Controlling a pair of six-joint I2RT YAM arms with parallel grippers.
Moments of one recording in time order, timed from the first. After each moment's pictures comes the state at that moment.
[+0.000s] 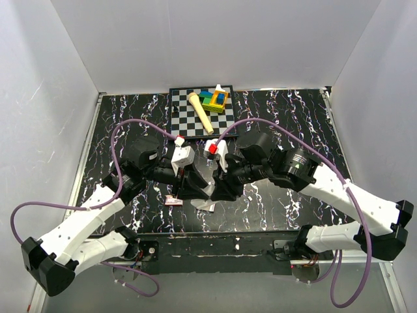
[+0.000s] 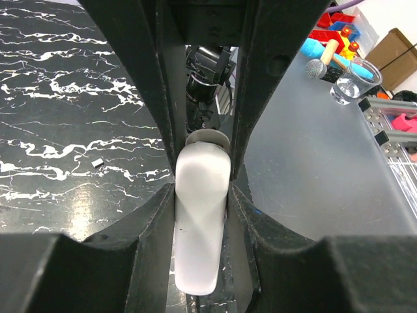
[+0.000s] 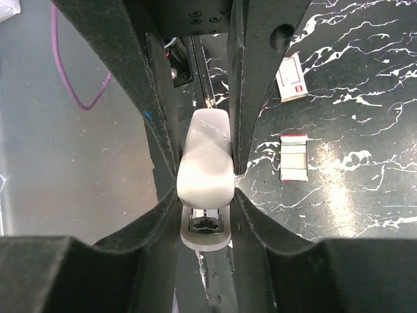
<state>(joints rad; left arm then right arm) -0.67 0.96 0.91 -0.26 1.06 0.04 1.08 1.21 1.39 -0.82 -0.44 0.03</state>
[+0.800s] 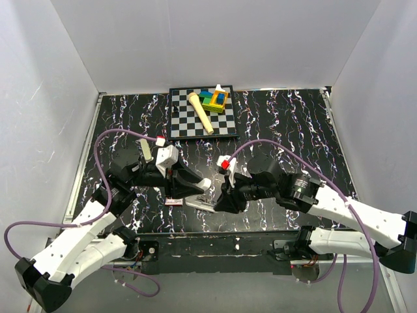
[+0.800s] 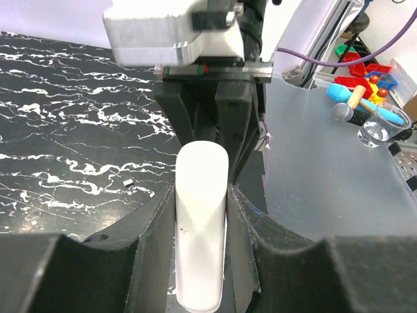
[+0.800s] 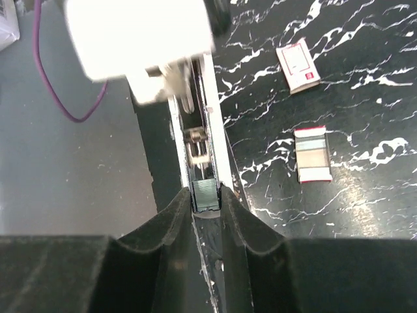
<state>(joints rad) -0.62 0.80 0.78 -0.07 0.95 -0.12 1.11 1.00 0.97 -0.48 -0.38 0.18</state>
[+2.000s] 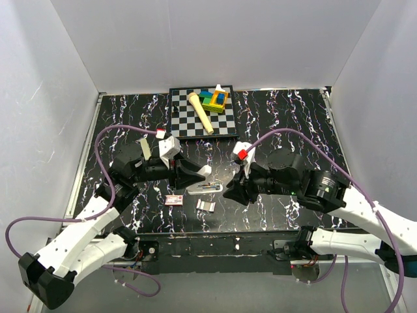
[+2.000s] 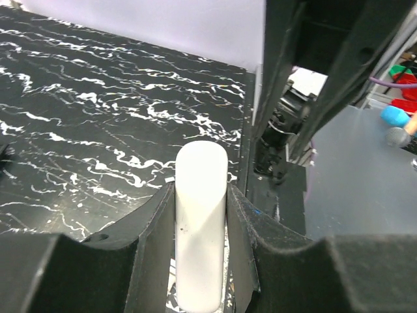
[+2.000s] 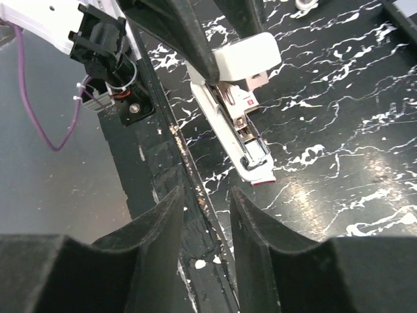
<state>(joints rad) -0.60 0.83 0.78 -0.01 0.84 -0.12 1.13 0.93 1.13 -0.64 -0.20 0.14</state>
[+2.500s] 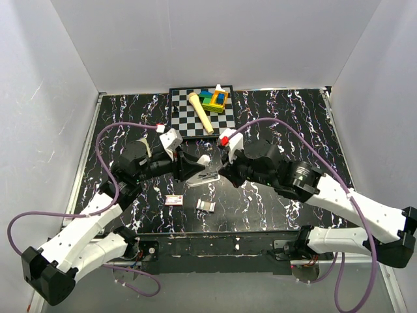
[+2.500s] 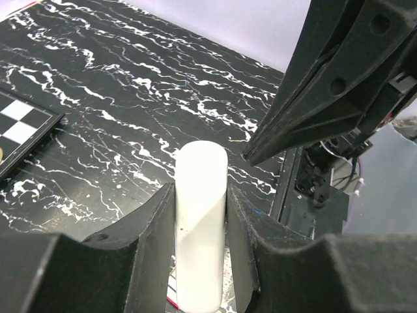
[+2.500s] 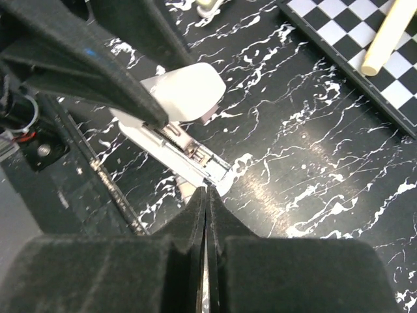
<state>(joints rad) -0.60 0.87 0.77 0.00 0.61 -0.15 1.10 1.08 1.18 -0.59 0.06 0.10</state>
